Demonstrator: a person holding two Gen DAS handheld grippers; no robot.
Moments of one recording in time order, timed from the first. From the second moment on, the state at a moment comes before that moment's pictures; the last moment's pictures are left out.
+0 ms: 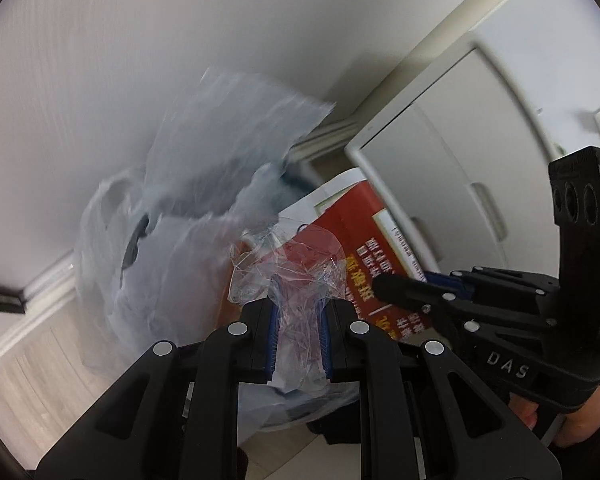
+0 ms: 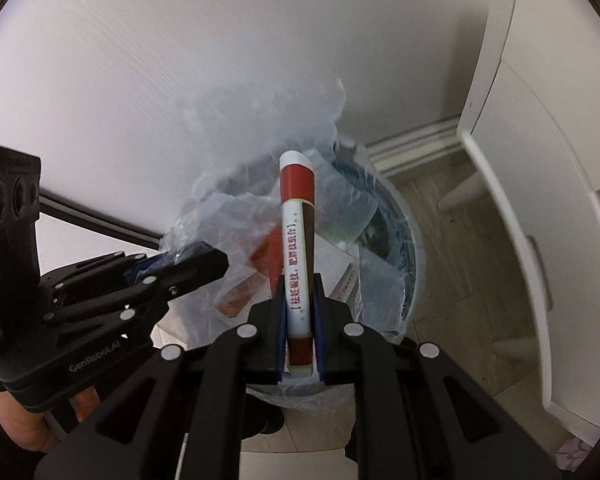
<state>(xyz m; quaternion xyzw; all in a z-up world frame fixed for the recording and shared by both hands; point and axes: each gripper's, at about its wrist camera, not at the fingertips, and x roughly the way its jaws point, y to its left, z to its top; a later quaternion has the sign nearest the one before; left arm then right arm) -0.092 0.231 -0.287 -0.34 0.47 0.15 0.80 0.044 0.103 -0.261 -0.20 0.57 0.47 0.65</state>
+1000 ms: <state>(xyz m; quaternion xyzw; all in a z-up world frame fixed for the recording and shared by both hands) -0.066 0.221 -0.380 -0.33 0.55 0.17 0.75 0.025 0.126 -0.352 -0.28 0.55 0.45 0.64</state>
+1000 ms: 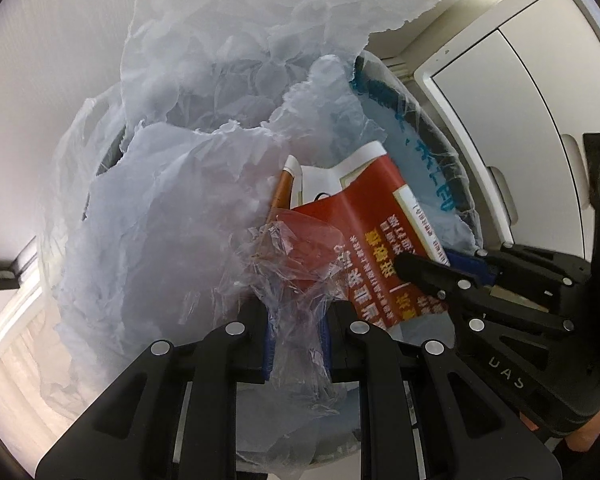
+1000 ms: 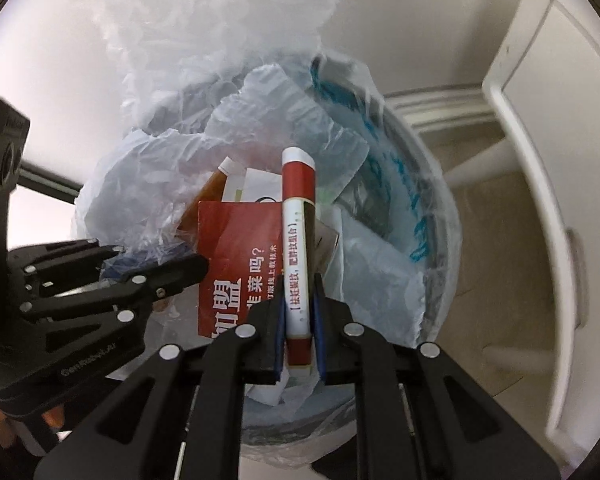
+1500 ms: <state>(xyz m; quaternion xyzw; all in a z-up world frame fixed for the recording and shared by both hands) -0.072 0.218 -0.350 -0.29 0.52 0.23 0.77 0.024 0.105 -0.315 -0.27 0.51 0.43 0.70</state>
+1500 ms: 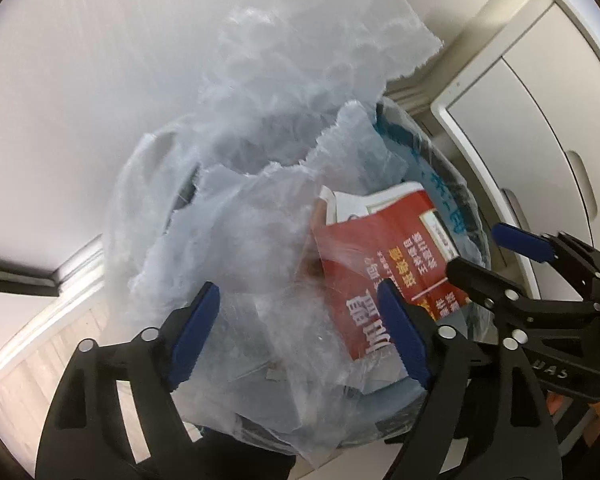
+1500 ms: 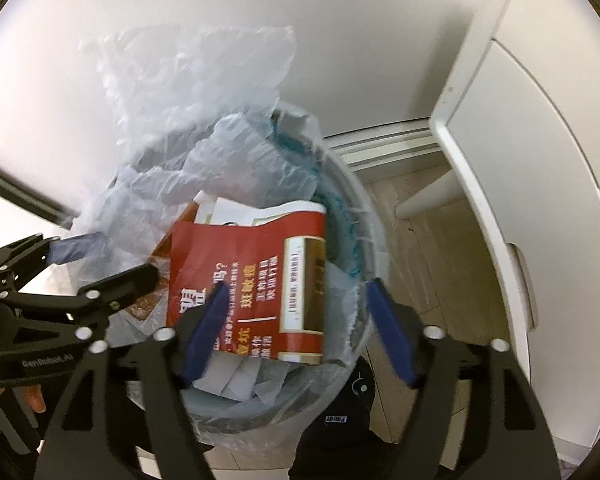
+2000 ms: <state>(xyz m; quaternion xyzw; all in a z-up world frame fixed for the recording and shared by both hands) -0.089 0.229 -0.310 -0.25 0.49 0.28 0.79 0.025 0.081 -0.254 -0.26 0.46 0.43 0.74</state>
